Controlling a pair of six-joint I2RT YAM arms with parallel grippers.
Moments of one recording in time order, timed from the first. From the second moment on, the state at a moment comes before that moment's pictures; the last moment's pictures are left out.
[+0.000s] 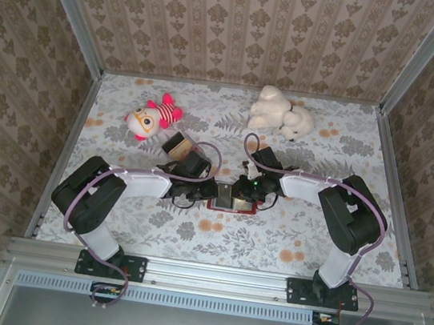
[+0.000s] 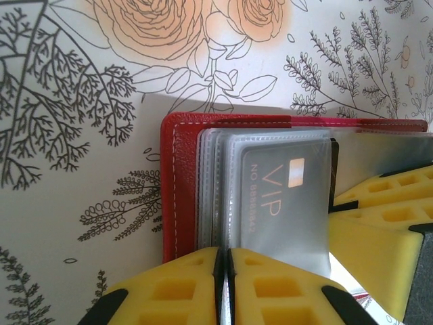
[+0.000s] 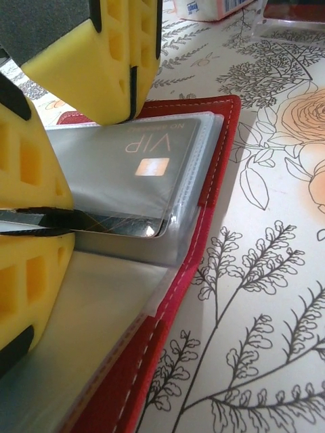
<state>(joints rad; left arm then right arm) -0.75 1.63 0.74 -0.05 0.25 -0.84 0.54 1.78 0.93 -0.24 -0.48 0.60</state>
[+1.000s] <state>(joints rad) -0.74 1.52 0.83 -0.21 0.33 -0.74 0.50 1.67 0.88 -0.33 -0.43 0.55</state>
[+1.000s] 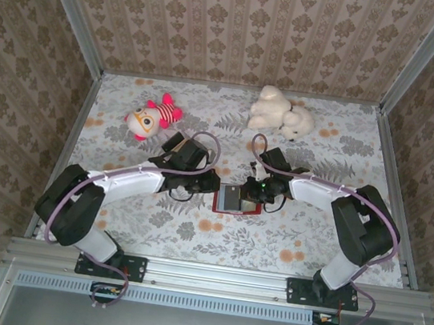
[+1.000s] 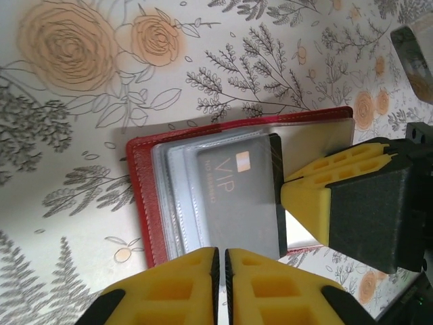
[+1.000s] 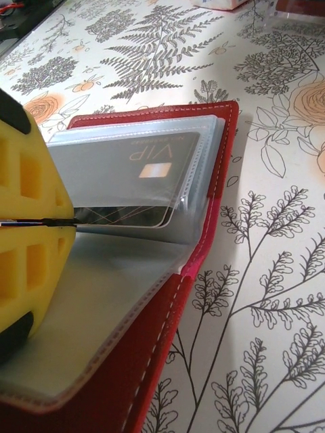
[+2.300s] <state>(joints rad) -0.77 1.71 0.84 -0.10 0.34 -0.75 0.47 1.70 0.86 -0.30 -0.48 0.51</state>
